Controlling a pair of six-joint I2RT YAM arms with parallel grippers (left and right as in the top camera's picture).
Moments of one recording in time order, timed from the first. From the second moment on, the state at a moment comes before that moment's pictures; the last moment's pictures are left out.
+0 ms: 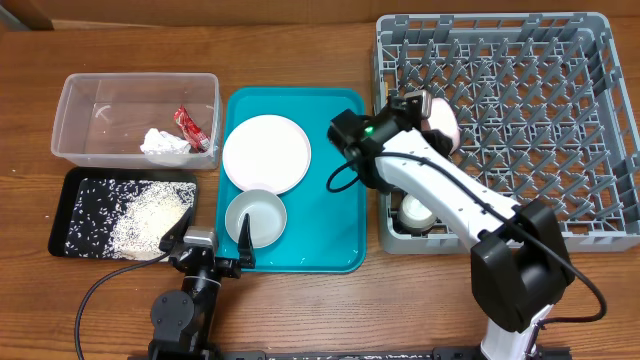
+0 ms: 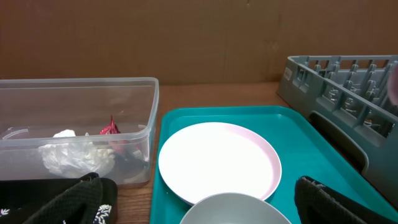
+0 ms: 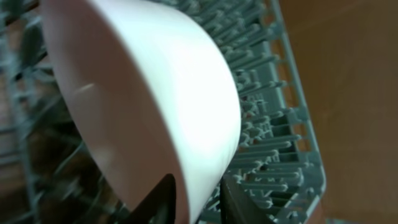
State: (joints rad) left arm -0.12 0.02 0.01 -0.08 0.01 -0.04; right arm 0.64 1.94 1.56 -1.34 1.00 0.79
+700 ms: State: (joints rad) left arm -0.12 0.02 0.01 -0.08 0.01 -0.04; right arm 0.68 1.92 1.73 -1.25 0.57 0.71
